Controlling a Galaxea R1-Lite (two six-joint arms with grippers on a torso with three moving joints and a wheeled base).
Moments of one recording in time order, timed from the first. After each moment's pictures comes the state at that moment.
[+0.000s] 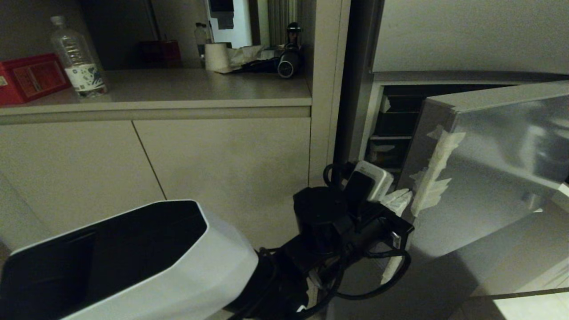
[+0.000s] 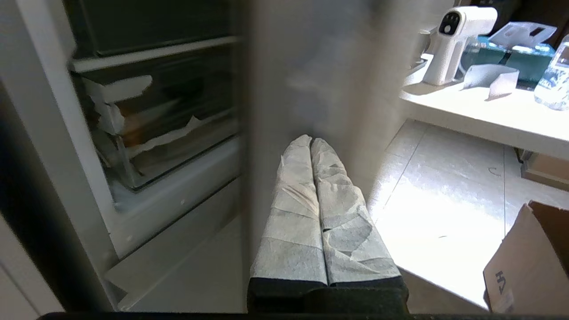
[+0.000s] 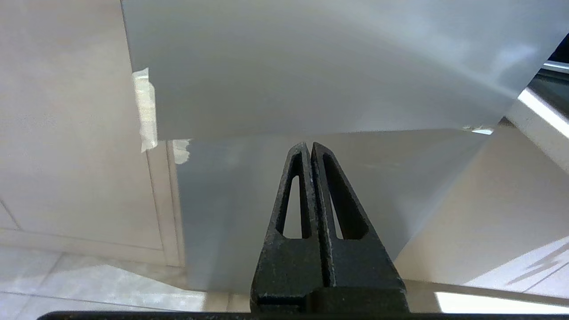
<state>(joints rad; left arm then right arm) -1.00 2.24 -1.22 -1.24 -0.03 0.02 0.00 0.00 0.00 -0.07 0.04 -0.16</state>
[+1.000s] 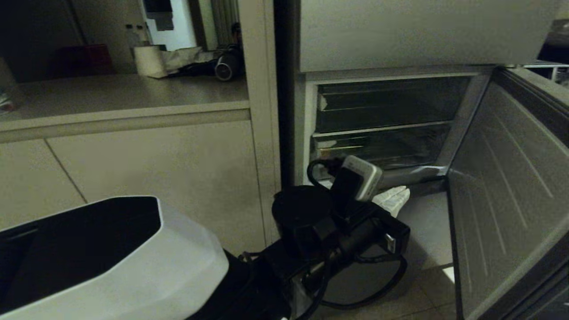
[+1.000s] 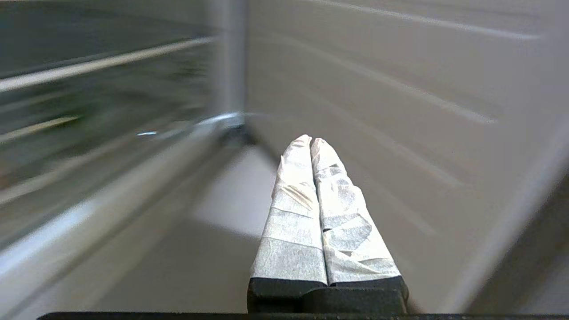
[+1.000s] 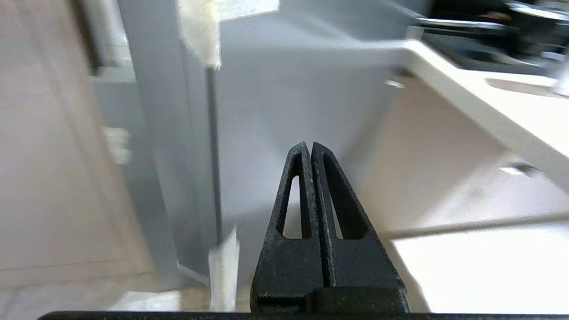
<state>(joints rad) -1.01 2.15 -1.09 -1.29 -0.03 0.01 0.00 0.00 0.00 -0.08 0.01 -0.09</state>
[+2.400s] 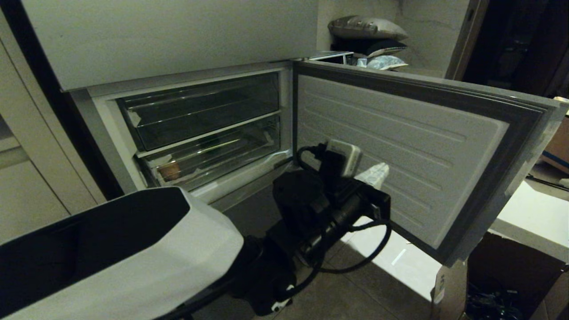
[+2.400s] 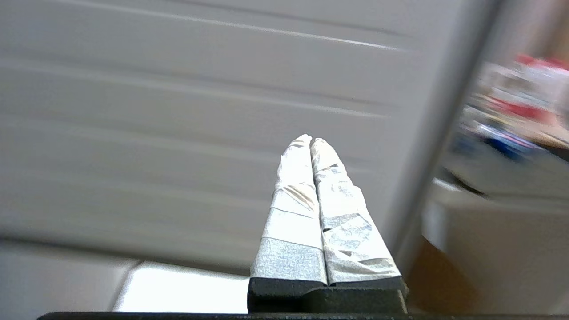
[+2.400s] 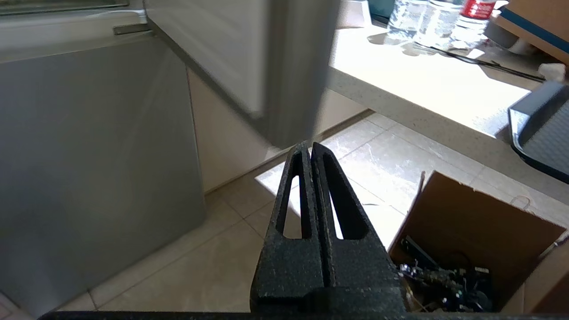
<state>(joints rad) -0.92 2.23 -1.24 -1.31 0.03 -0.04 0.00 0.00 0.00 -0.08 0.01 -0.06</state>
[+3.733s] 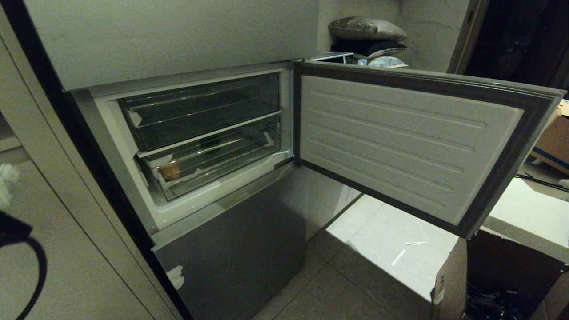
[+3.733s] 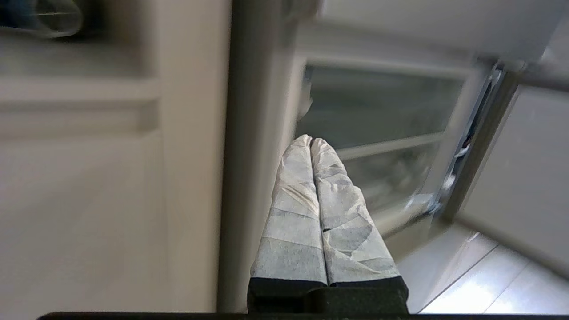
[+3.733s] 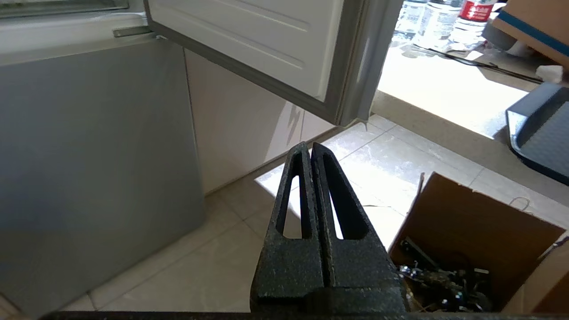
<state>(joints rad) 0.05 1.06 -0.13 -1.29 0.13 -0.02 0.00 0.00 0.00 -0.08 0.01 -0.06</state>
